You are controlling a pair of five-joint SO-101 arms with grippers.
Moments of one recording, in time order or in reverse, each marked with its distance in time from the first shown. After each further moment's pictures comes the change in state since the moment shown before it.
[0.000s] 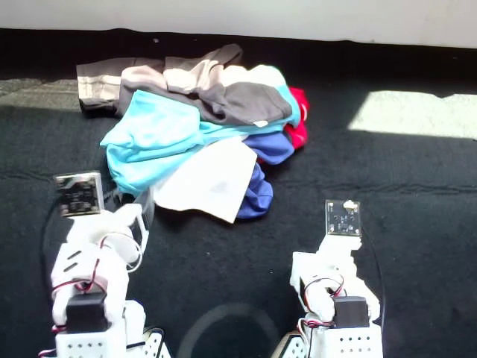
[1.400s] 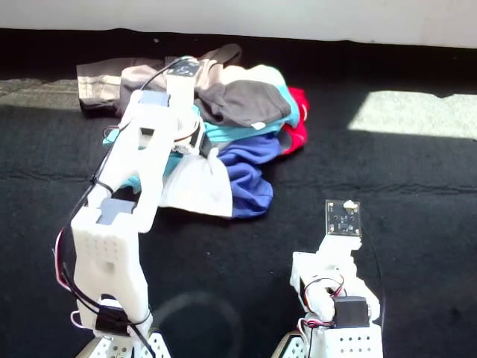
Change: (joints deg) left arm 10.5 139.0 -100.8 21.0 -12.4; right arm 0.0 0.0 0.0 0.0 0.0
